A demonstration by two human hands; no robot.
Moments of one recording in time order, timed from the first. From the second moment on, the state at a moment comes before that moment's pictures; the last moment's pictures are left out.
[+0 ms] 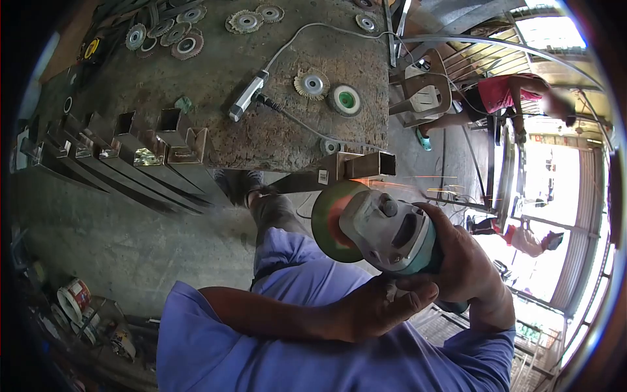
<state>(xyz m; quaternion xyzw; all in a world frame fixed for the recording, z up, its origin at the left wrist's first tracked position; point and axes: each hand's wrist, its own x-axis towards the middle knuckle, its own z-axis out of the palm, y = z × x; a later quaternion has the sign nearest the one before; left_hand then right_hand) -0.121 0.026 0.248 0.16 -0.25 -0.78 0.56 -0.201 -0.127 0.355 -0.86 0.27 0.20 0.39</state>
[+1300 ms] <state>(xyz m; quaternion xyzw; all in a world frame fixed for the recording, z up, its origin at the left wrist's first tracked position) -0.139 0.025 0.244 0.13 -0.20 -0.77 0.59 -0.201 -0.138 0.350 -0.87 0.23 0.21 0.38</state>
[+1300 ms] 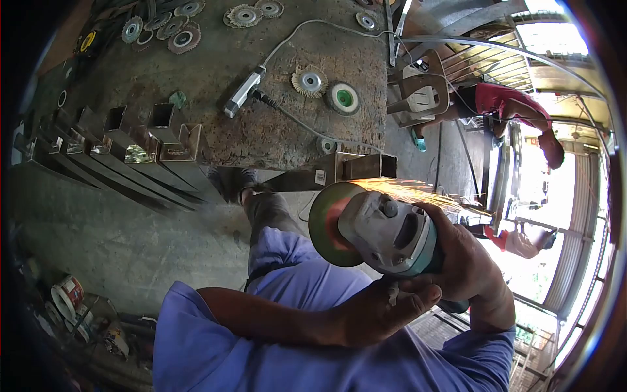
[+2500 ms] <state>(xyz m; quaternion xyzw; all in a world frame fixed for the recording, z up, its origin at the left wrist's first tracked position) -0.137 0.009 0.255 0.12 -0.21 -0.80 0.55 -0.209 -0.144 0.366 -0.85 0.29 0.24 0.37</state>
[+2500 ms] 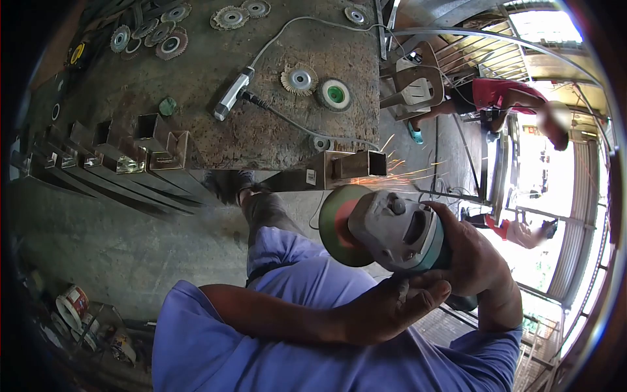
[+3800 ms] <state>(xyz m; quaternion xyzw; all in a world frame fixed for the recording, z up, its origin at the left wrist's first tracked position) -0.137 0.018 0.246 0.14 -0.24 -0.79 0.54 -0.199 -0.141 0.362 -0.85 0.26 0.23 0.40</state>
